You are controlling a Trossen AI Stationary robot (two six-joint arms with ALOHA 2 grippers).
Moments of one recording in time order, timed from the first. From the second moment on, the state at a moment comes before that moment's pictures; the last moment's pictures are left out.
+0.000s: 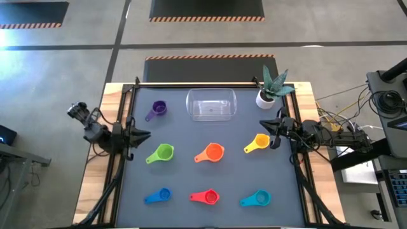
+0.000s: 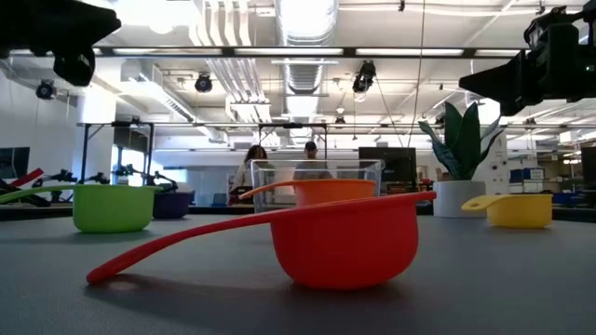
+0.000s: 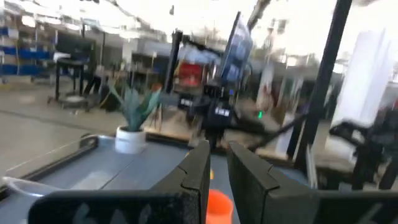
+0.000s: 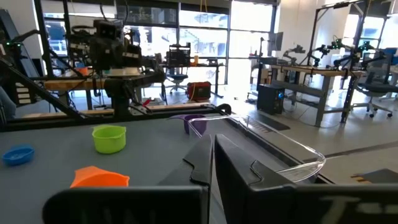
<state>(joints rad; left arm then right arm) -0.70 0.03 0.17 0.06 -0.83 -0.03 -0.04 0.02 0.02 0.08 0.25 -0.05</state>
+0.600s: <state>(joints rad) -0.70 0.76 0.80 -1.06 -0.71 -0.79 -0.04 0.02 0.02 0.08 0.25 -0.05</state>
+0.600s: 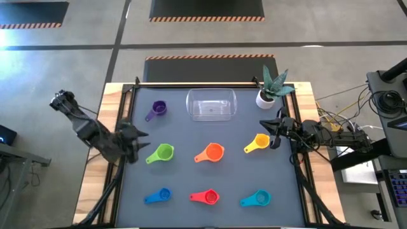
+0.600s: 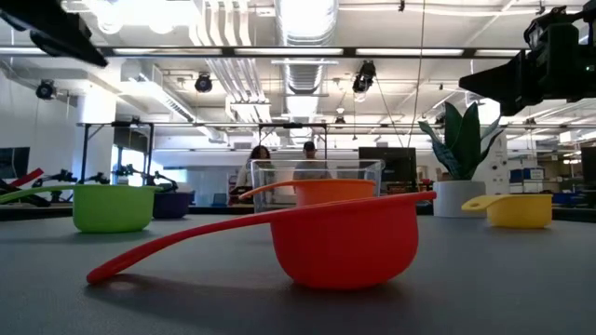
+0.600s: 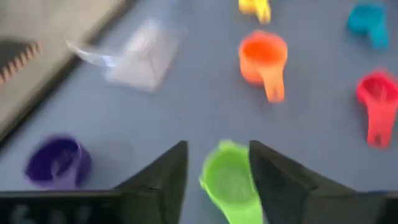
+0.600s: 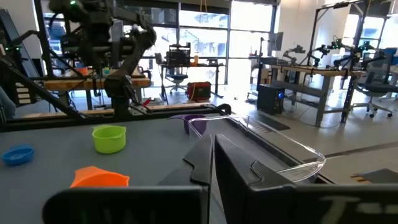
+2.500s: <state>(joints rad) -0.51 1.24 0.64 -0.75 -0.41 -0.74 -0.04 0.02 0.02 0.08 0.25 -0.05</state>
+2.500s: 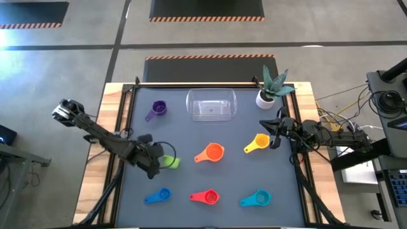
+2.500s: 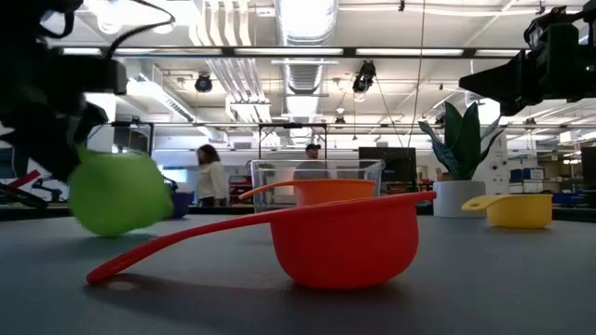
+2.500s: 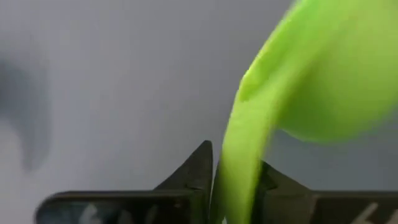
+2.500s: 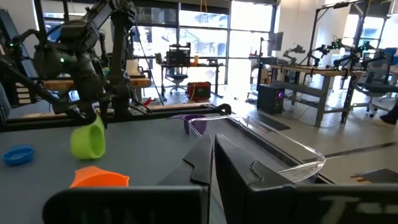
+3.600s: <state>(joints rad) -0.44 1.55 0.89 -0.29 -1.00 0.01 -0.04 0.02 0.02 0.08 0.25 -0.05</state>
